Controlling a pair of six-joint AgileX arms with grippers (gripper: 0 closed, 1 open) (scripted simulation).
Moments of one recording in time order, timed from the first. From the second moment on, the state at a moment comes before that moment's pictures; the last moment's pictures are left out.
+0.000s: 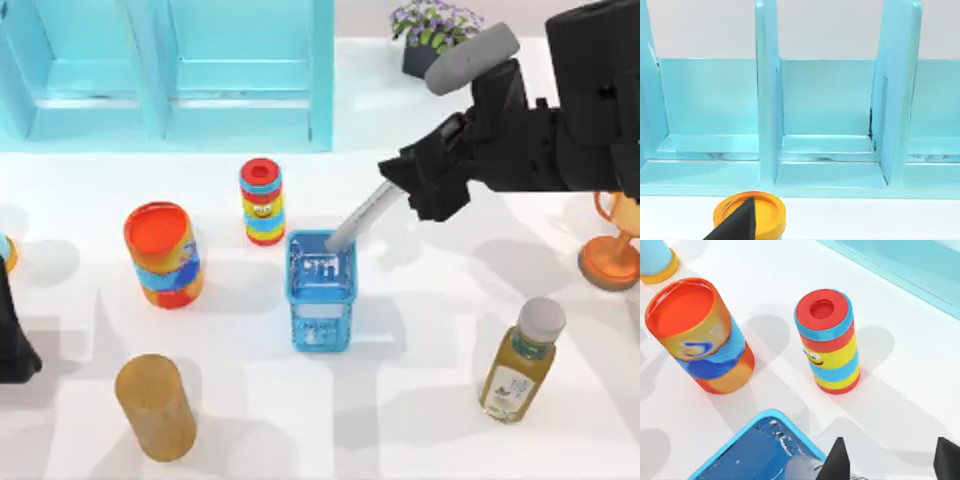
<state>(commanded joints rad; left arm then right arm) 0.00 0.00 0.00 0.00 0.00 0.00 0.45 1.58 1.03 -0.09 -0.39 -0.05</state>
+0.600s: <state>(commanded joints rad) 0.00 0.00 0.00 0.00 0.00 0.00 0.34 1.43 1.04 -0.26 -0.48 -0.11</state>
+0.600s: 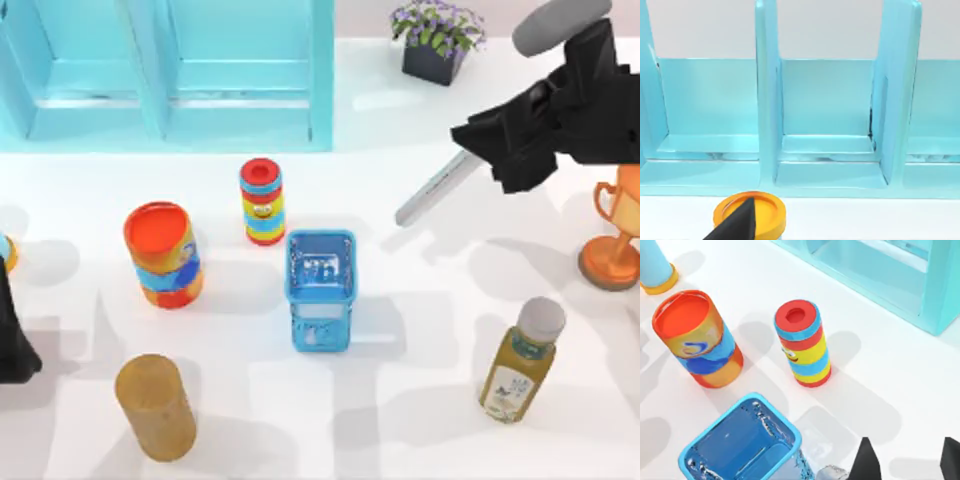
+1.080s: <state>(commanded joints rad) 0.00 0.00 0.00 0.00 0.00 0.00 0.22 1.44 1.12 -0.57 -0.46 -0.27</state>
